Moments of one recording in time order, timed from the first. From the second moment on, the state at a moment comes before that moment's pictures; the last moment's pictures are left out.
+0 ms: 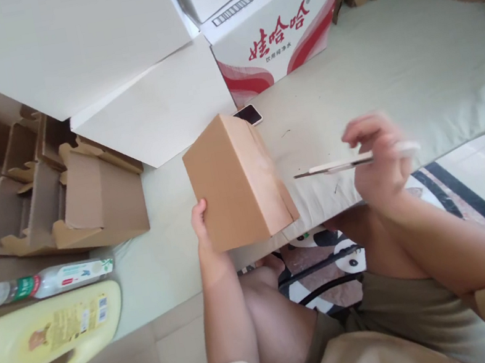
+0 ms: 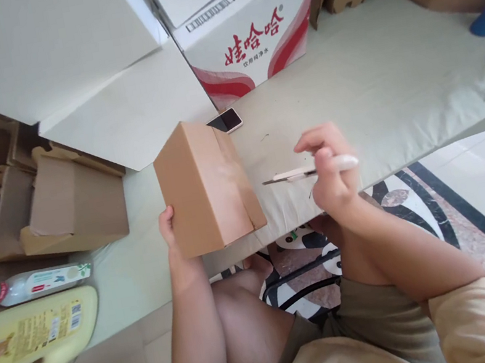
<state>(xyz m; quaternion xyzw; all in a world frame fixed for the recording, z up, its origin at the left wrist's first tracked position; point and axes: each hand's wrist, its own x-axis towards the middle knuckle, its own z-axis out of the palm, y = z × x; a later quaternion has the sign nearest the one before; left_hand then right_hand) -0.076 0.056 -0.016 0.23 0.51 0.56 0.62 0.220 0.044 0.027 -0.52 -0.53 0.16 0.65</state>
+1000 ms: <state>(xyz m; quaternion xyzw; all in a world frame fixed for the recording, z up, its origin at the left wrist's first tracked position) -0.051 0.069 -0.020 0.26 0.49 0.60 0.57 0.209 0.046 0.012 -0.46 -0.47 0.42 0.62</state>
